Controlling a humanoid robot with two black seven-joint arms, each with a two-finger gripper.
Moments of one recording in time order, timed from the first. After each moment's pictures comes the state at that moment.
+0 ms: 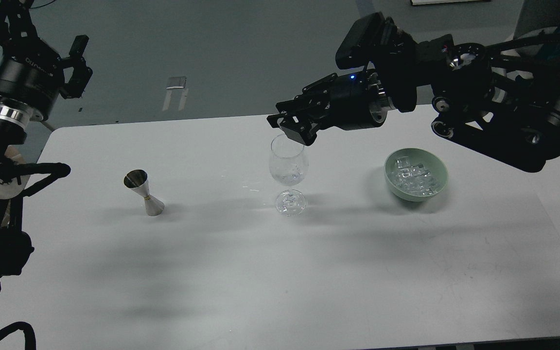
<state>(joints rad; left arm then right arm) -0.46 0.35 -1.62 -1.29 0.77 -0.25 0.03 1.35 -0.41 0.20 1.23 -1.75 0.38 0.34</state>
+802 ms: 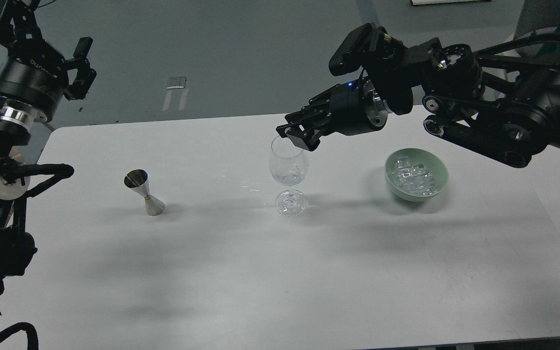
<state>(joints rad) -0.46 0.34 -1.62 -1.29 0.77 -0.25 0.03 1.36 -0.35 0.13 1.13 -1.74 0.41 0.35</state>
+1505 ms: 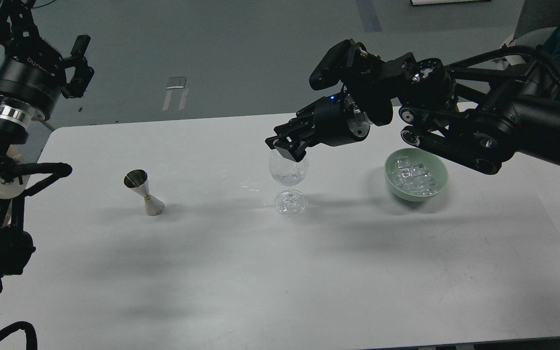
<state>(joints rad) -0.46 0.35 -1.62 -1.29 0.77 -0.25 0.03 1.35 -0.26 0.10 1.06 -1.74 0.40 0.35</state>
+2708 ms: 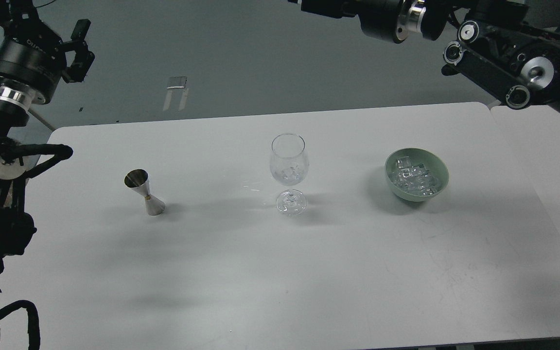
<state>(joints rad) -0.57 0.35 -1.57 -1.20 0.76 -0.25 0.03 1.35 -0.31 0.37 0.78 -1.32 0.17 0.33</state>
